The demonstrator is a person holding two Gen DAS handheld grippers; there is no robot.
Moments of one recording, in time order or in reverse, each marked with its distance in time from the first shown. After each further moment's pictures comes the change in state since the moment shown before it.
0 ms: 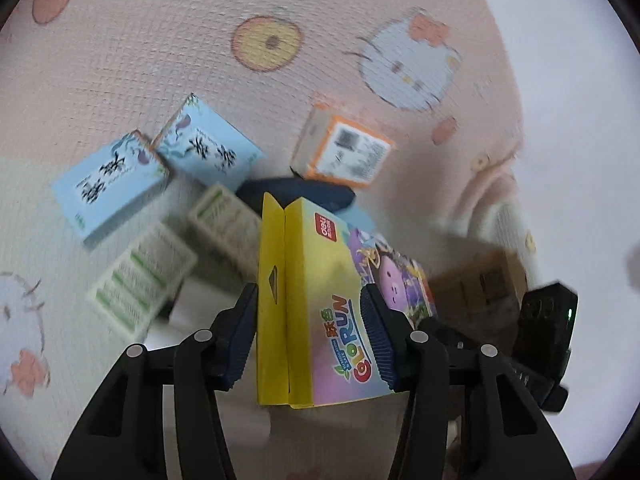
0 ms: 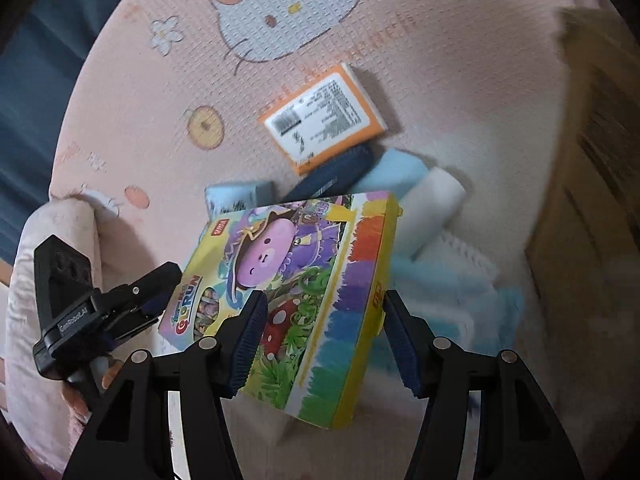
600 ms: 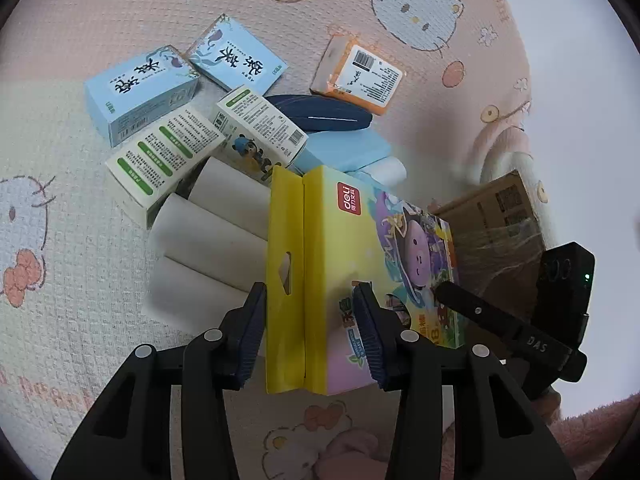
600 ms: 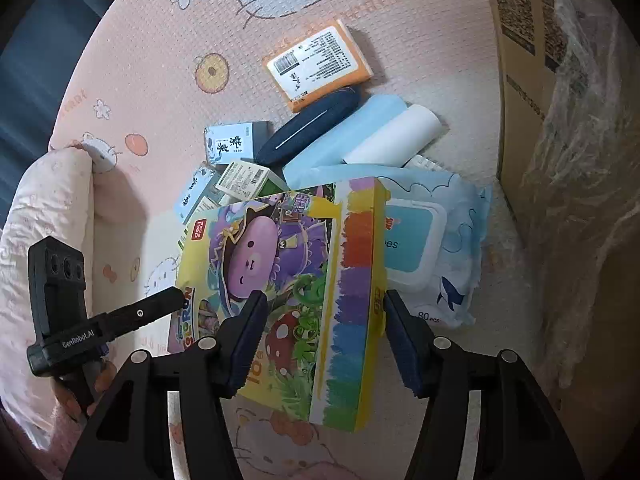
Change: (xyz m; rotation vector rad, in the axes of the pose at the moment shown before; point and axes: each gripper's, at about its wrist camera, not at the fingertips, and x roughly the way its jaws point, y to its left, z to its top) left arm 0.001 0.022 -0.067 -0.023 0.102 0.027; right arm -0.007 -0.006 -0.064 -0.039 0.042 -0.073
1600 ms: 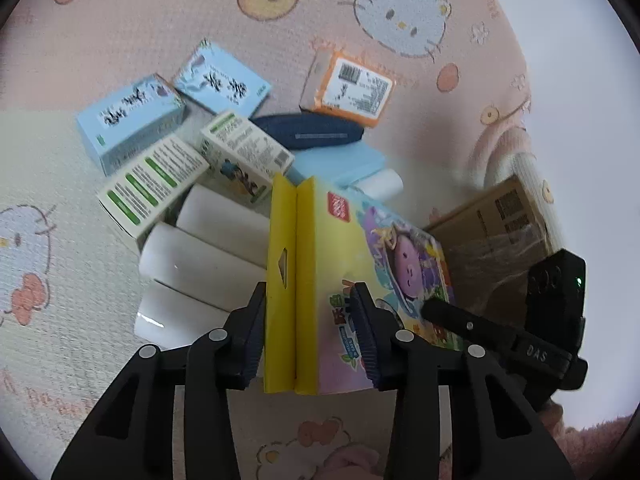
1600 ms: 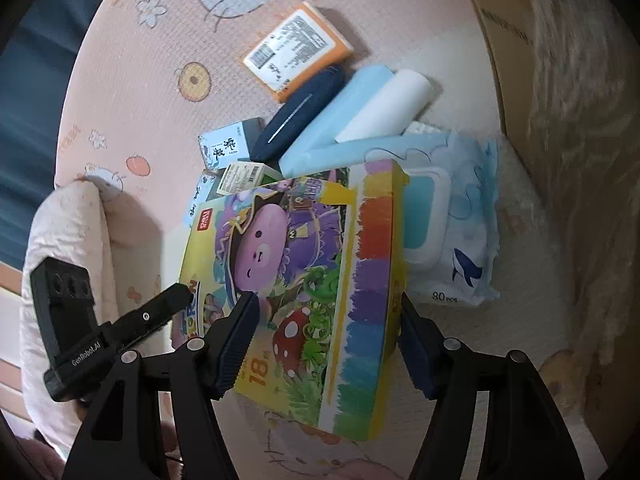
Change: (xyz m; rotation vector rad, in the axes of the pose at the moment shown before) left arm -0.005 -0.023 0.009 0.026 -0.059 0.047; right arm 0.008 -0.012 -0.001 0.151 0.030 0.096
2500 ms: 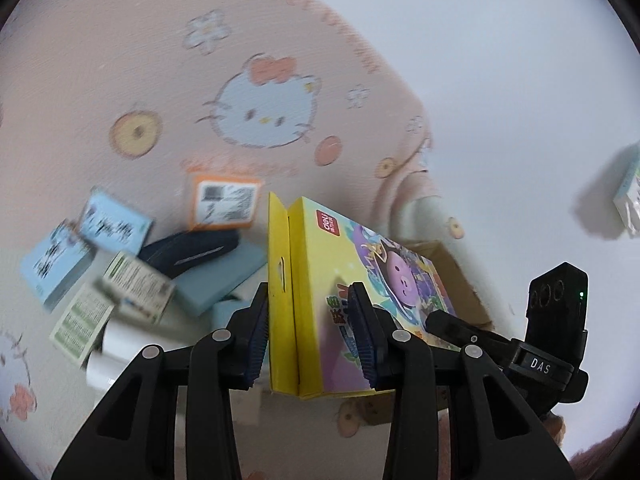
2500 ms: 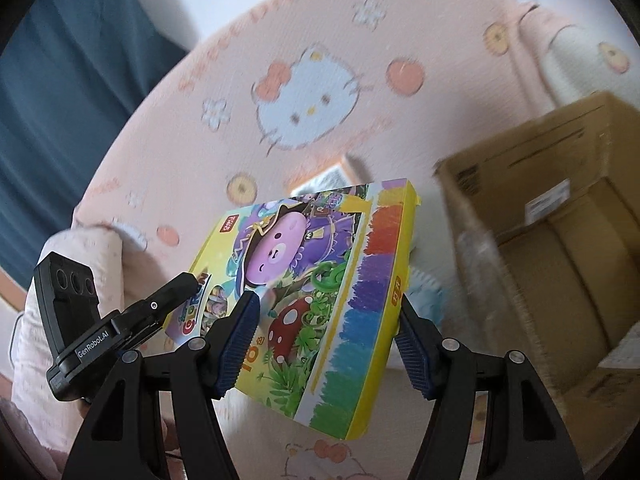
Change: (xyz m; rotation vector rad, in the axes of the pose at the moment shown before) left arm -0.061 -0.100 0.056 0.204 -0.192 -0.235; right arm -0.145 0.057 0.031 -0.070 -0.319 -0.092
